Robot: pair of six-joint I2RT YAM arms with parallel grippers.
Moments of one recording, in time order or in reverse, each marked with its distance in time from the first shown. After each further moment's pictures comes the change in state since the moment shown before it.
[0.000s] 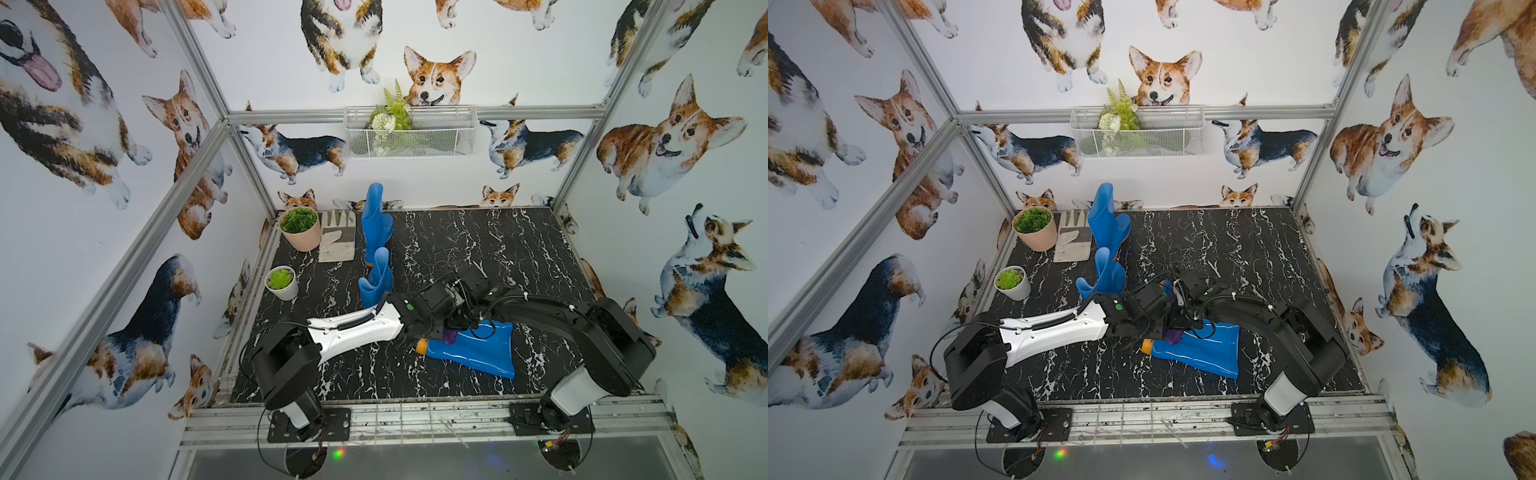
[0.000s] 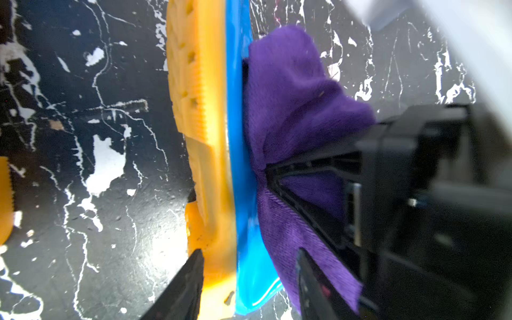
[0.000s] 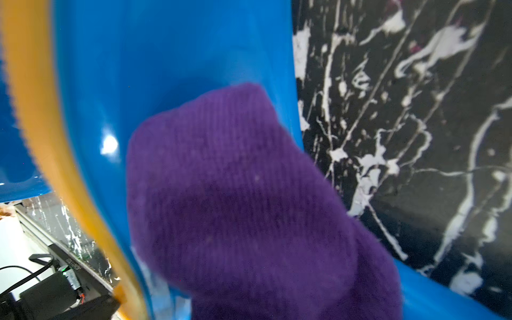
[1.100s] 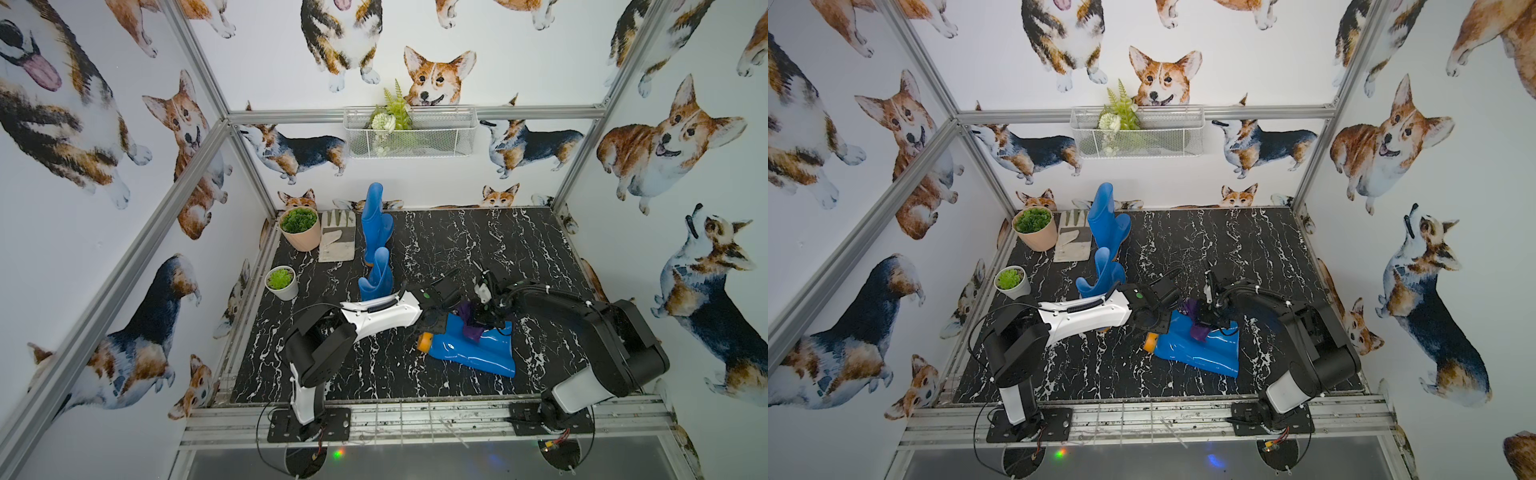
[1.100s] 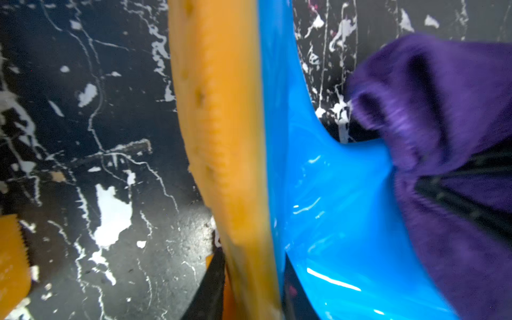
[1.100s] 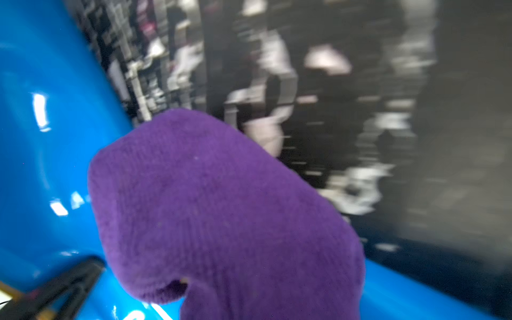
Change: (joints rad) left arm 0.036 0.202 0.158 -0.093 -0.035 0.113; right arm -0.306 -0.062 -0.066 -0.154 -0.075 -0.106
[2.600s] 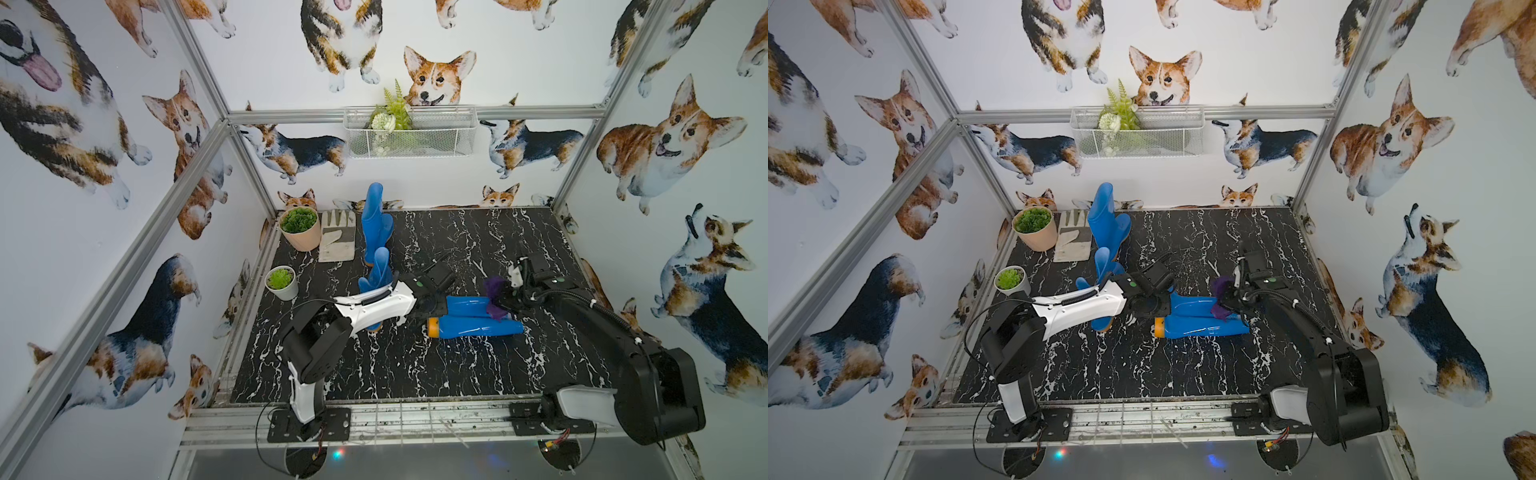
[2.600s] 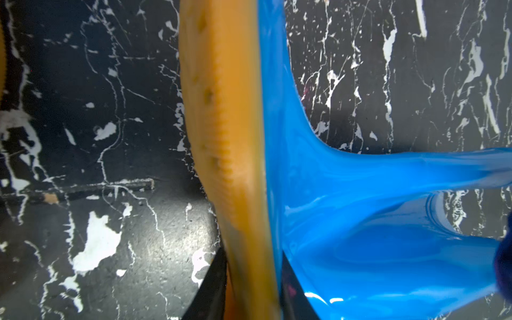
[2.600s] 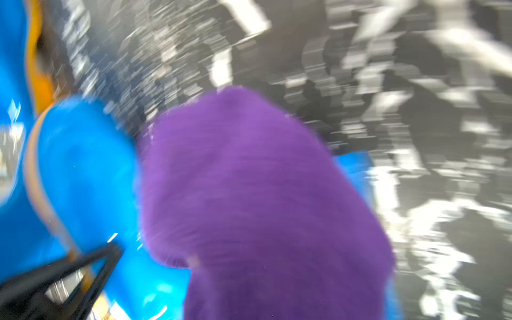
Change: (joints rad) left arm 0.072 0.009 0.046 0.085 0.032 -0.171; right arm -0.046 -0.237 0.071 -0.099 0.125 0.033
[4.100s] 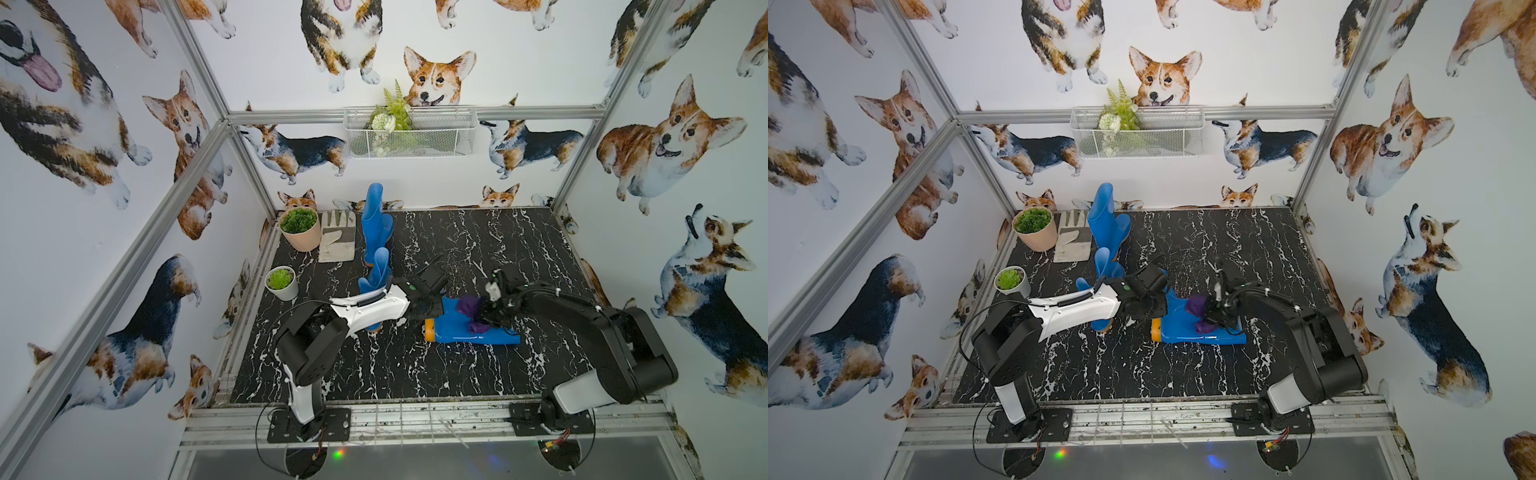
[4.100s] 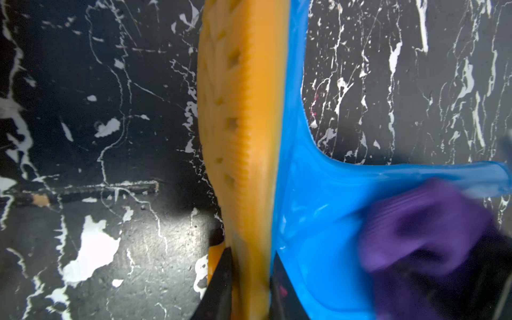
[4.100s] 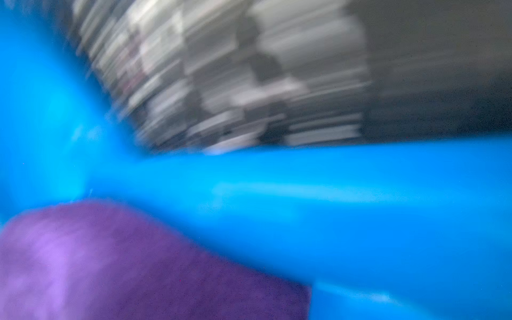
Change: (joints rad) left arm 0.030 -0.039 -0.097 0.097 0.035 -0.034; right arm -0.105 0.157 -0.131 0.114 -0.098 0.035
